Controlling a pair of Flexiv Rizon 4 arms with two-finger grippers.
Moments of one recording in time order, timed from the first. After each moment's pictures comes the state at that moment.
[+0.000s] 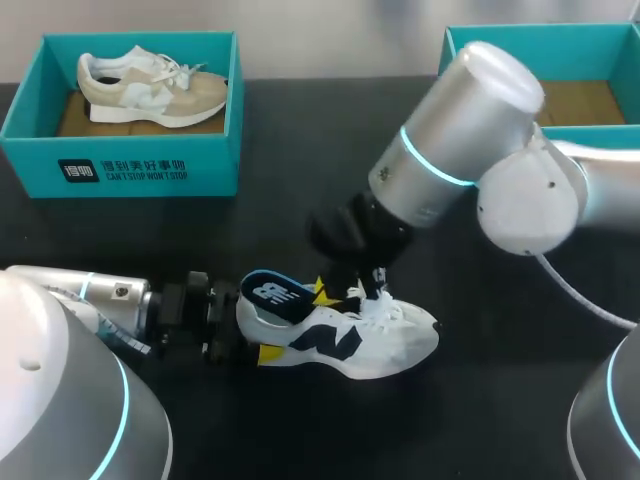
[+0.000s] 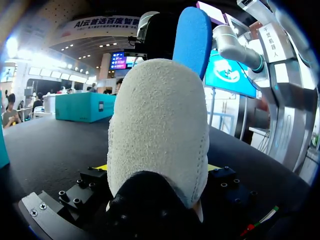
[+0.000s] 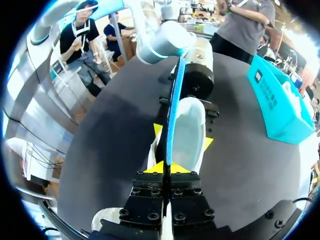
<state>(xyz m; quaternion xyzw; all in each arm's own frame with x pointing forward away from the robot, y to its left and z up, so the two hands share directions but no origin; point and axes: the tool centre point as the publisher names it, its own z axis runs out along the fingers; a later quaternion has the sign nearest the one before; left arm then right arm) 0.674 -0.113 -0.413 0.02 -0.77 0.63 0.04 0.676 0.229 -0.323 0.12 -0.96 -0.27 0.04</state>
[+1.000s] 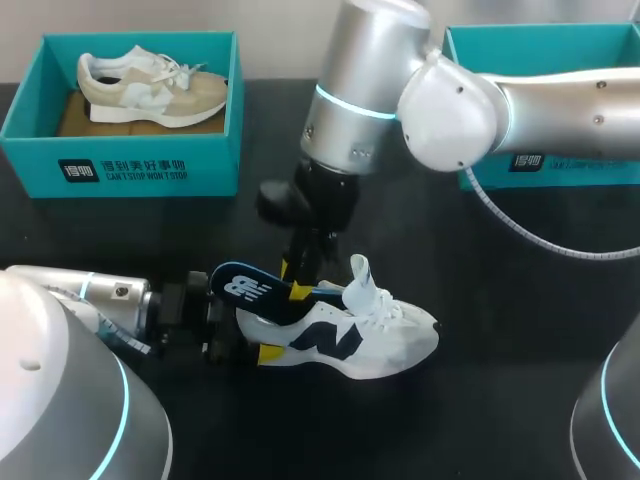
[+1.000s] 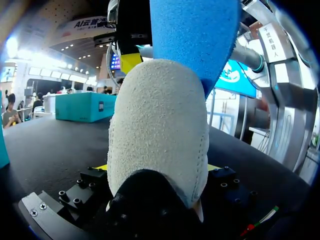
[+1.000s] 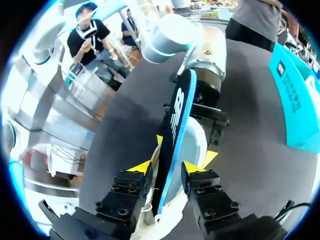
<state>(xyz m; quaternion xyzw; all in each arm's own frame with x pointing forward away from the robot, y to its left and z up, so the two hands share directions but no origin) 0.674 -0.113 -0.413 0.02 -0.77 0.63 0.04 0.688 0.259 -0.309 0.13 -0.96 -0.19 0.17</state>
